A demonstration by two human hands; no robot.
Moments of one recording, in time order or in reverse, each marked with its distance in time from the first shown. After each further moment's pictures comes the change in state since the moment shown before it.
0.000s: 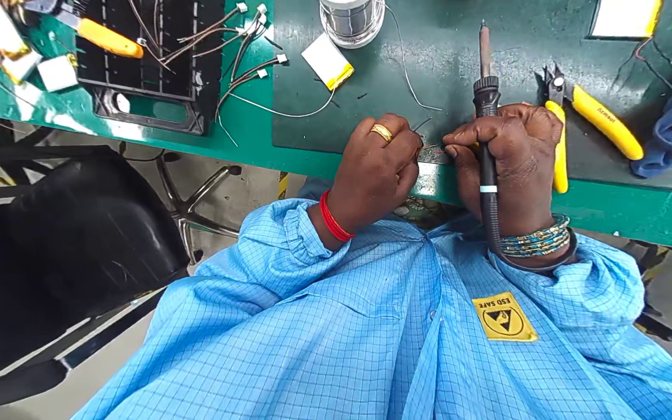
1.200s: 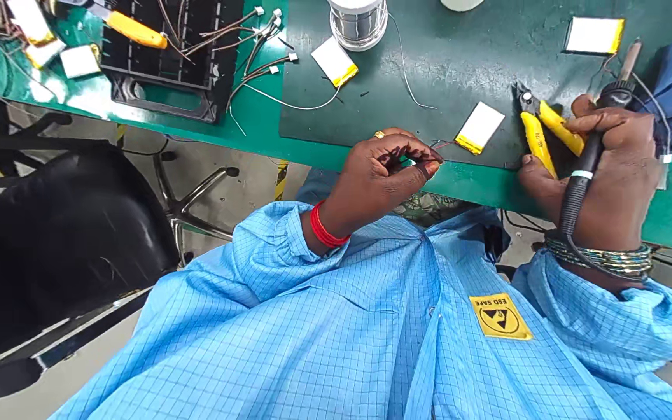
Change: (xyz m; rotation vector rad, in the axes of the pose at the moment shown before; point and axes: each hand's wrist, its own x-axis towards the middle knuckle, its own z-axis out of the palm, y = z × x) left_hand -0.002 0.030 -0.025 -0.917 -0.060 -0.462; right_hand -0.029 0.036 -0.073 -0.200 -0.084 0.329
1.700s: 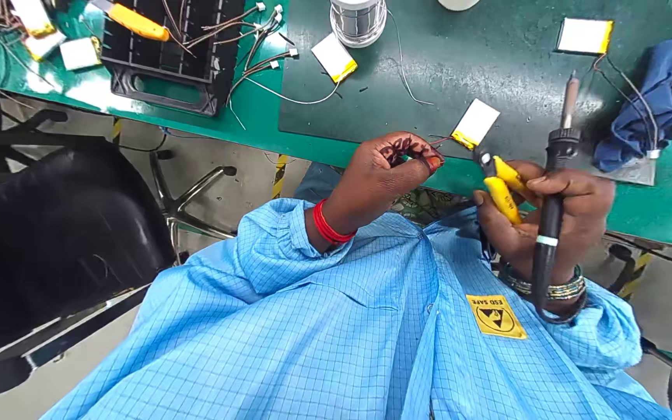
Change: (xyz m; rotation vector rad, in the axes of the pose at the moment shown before) left_hand -0.005 0.009 0.009 -0.176 0.005 -0.203; right_hand -0.044 -0.032 0.026 0.532 0.158 -0.238
